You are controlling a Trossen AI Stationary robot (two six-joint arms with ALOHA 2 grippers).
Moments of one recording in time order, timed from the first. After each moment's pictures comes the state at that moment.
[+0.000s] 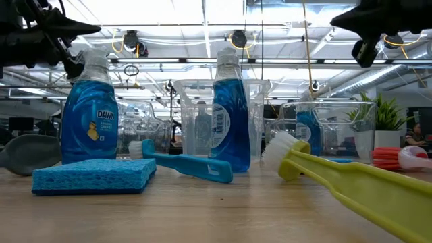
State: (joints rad) left arm 0.36 0.01 0.04 0.13 0.34 -0.61; right arm 0.03 0.29 0.35 -0.09 0.06 0.65
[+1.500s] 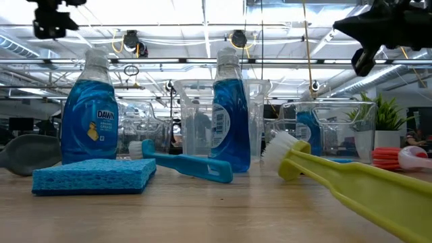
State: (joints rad) left arm 0.25 0.63 0.96 -1.03 0.31 -0.63; right arm 0.03 0.16 0.15 0.16 0.06 0.59
